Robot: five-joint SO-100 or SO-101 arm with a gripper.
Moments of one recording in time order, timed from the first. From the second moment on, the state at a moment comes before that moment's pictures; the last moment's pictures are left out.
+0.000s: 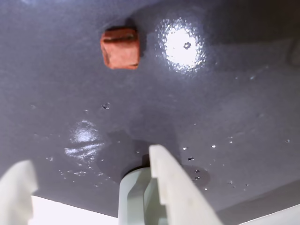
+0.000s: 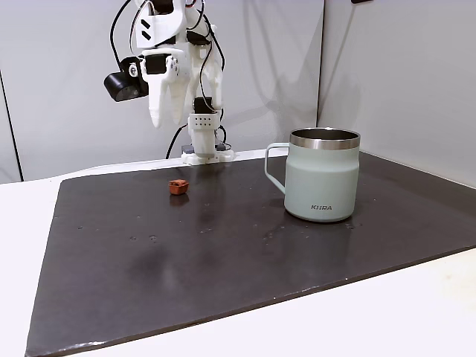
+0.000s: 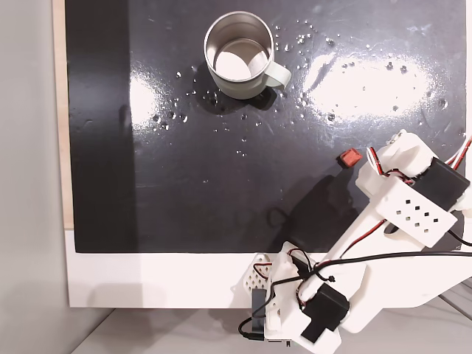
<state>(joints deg) 34.1 100.7 82.5 99.0 10.7</state>
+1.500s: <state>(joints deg) 32.3 95.7 112.3 68.7 5.9</state>
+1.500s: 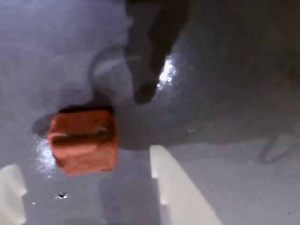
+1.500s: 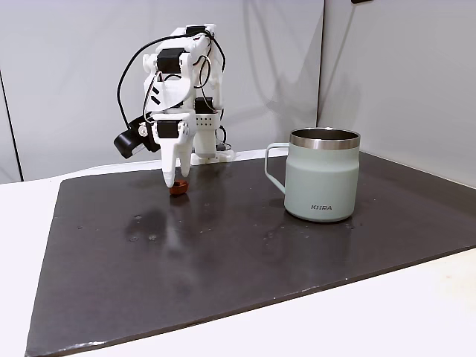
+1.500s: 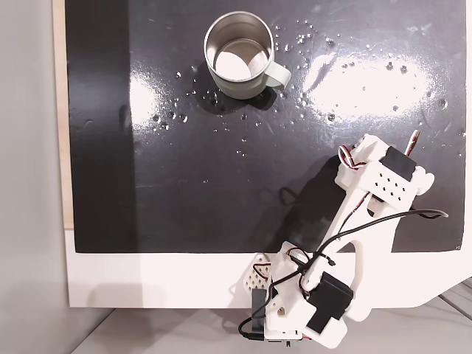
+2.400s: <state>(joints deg) 32.8 91.8 114.9 63.2 3.7</state>
